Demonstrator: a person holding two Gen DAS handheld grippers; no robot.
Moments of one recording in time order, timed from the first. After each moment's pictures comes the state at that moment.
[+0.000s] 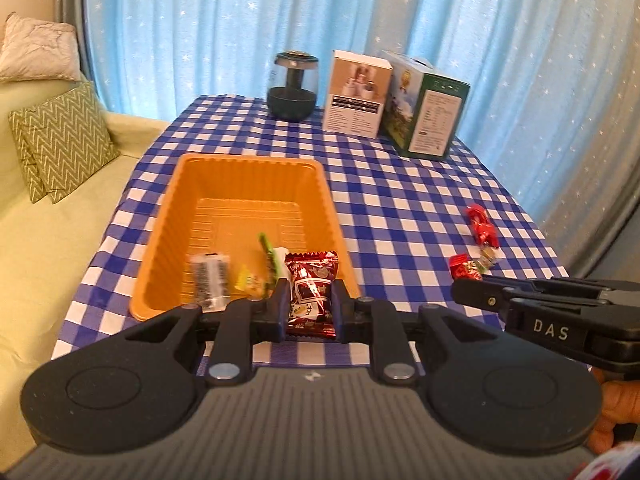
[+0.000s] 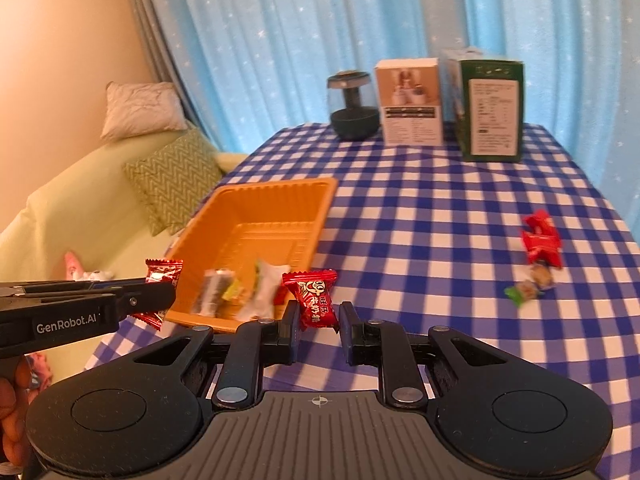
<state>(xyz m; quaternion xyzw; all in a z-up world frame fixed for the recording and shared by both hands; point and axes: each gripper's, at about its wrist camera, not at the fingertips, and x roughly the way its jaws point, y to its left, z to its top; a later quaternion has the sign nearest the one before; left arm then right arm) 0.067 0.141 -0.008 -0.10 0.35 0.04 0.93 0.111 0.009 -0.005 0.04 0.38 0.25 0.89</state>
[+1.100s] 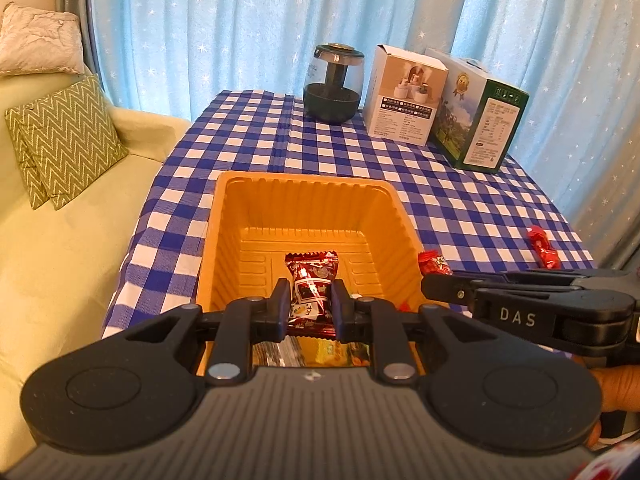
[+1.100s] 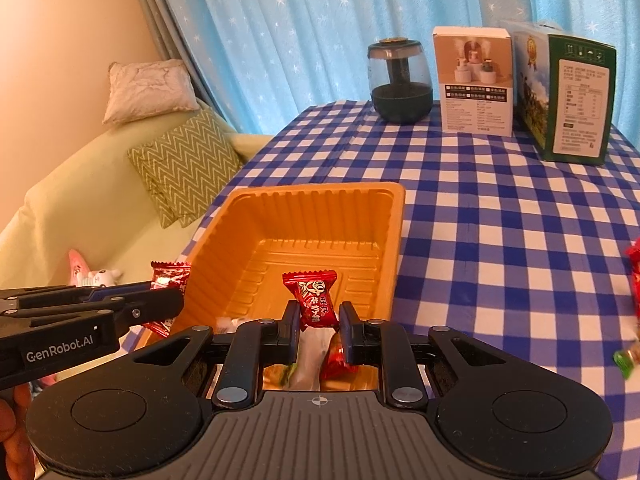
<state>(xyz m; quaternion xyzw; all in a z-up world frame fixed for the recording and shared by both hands) 0.151 0.231 -0.038 -0.09 0.37 0.05 0.92 0.214 0.105 -0.049 0.04 0.41 0.27 0.87</state>
